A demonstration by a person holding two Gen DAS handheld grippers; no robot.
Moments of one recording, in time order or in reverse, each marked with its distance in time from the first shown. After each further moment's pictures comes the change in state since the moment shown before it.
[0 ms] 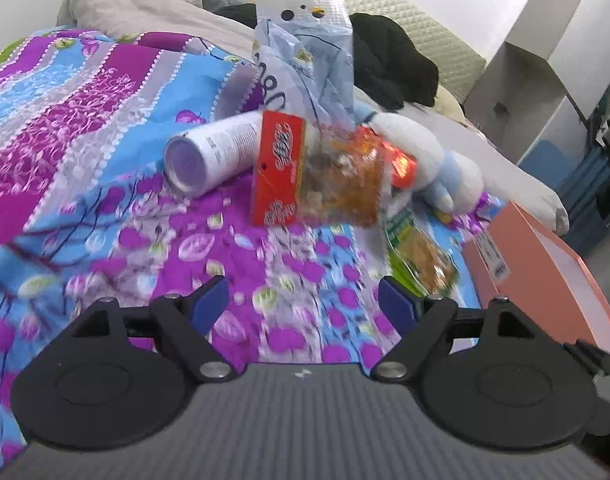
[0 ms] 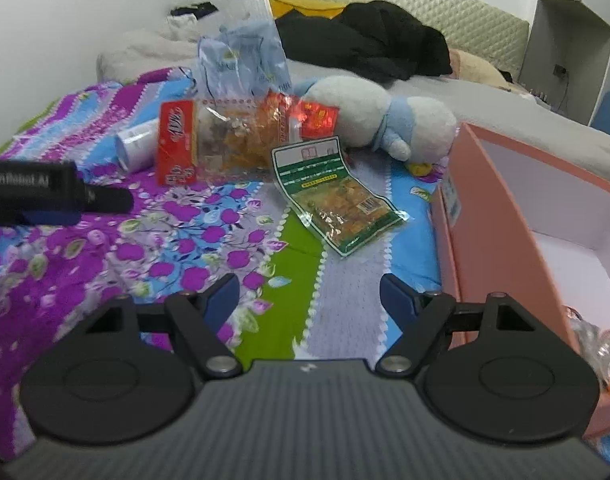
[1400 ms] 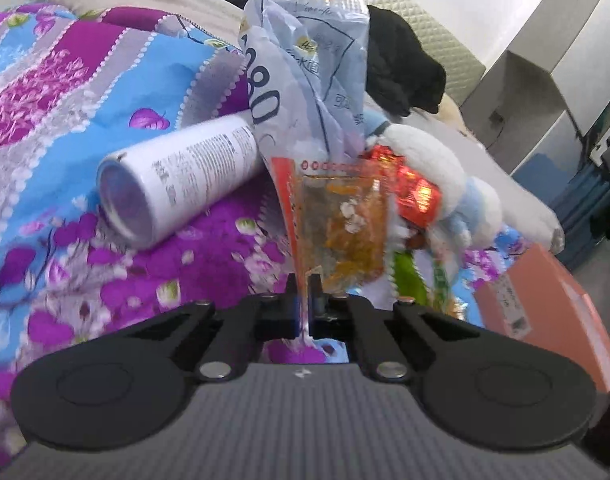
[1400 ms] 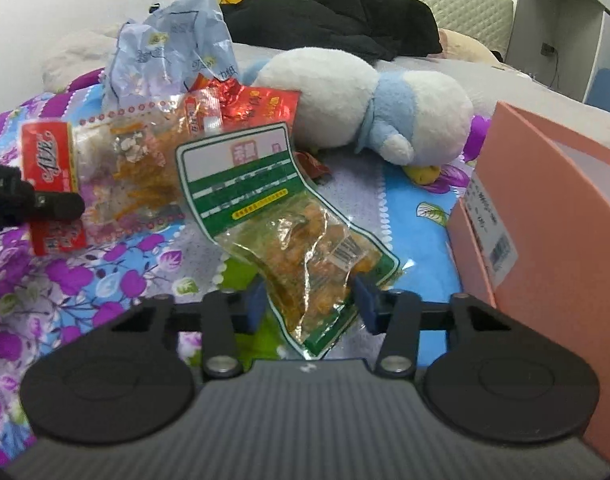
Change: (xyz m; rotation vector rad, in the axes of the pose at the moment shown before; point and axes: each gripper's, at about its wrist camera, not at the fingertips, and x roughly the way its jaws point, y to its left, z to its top) left arm 0.085 0.008 0.035 -0.065 0.021 -0.076; right arm 0.096 -0.024 0.028 0.074 0.006 -0.041
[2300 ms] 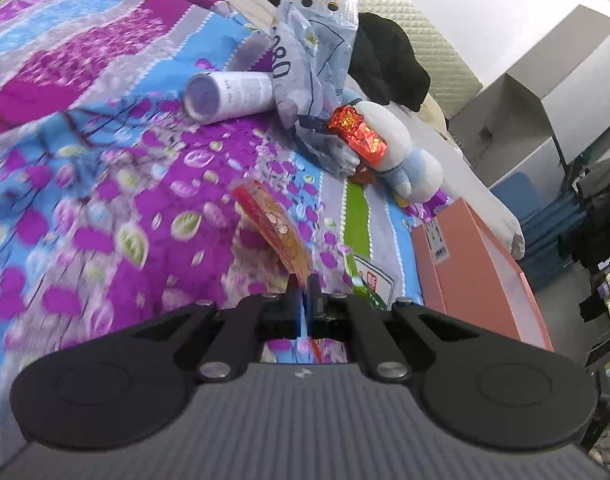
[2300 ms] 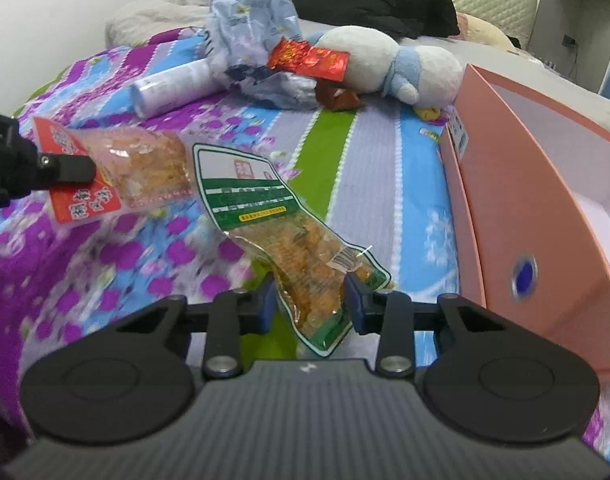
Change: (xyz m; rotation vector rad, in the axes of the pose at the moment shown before) left arm -0.162 -0.009 -0.099 -0.156 0.028 -0.035; right arm -0.134 0.023 -0.078 -0.073 0.095 0.073
